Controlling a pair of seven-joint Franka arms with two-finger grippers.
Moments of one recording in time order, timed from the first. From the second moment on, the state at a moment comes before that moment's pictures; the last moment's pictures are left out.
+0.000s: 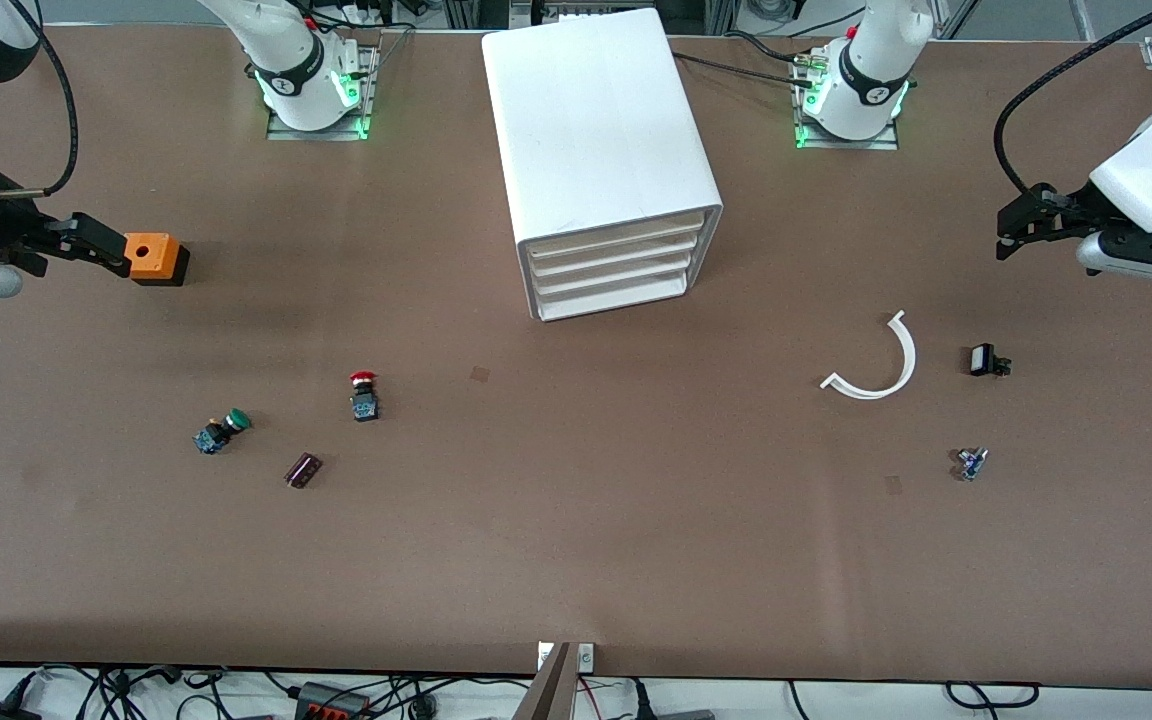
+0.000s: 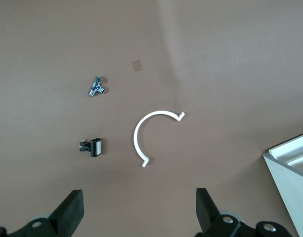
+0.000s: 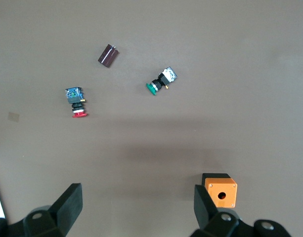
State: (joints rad) left arm -0.02 -0.04 -0.02 -1.70 0.01 1.66 0.15; right arm 0.02 0.01 -0.03 -1.71 -0.03 1.70 -0.02
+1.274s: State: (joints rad) left arm -0.11 0.10 -0.04 -1.68 -0.11 1.42 0.15; right arm 0.04 0.11 -0.02 -1.73 0.00 1.71 -0.02
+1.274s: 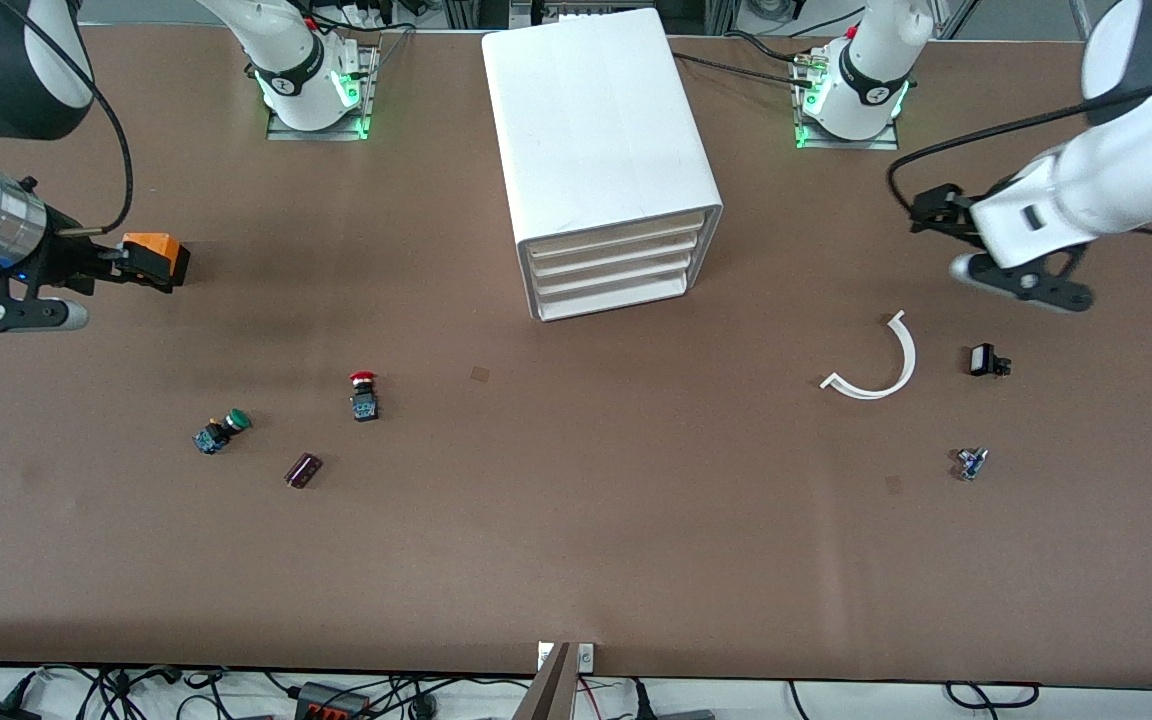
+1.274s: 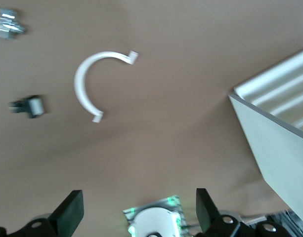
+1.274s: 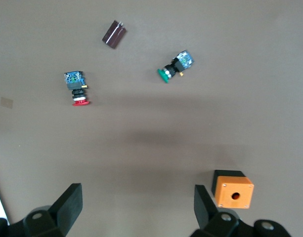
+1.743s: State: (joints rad) left arm -0.12 0.35 -0.05 -1.68 -0.60 1.57 0.44; right arm 0.14 0.35 -0.02 -1.64 0.05 1.79 -0.02
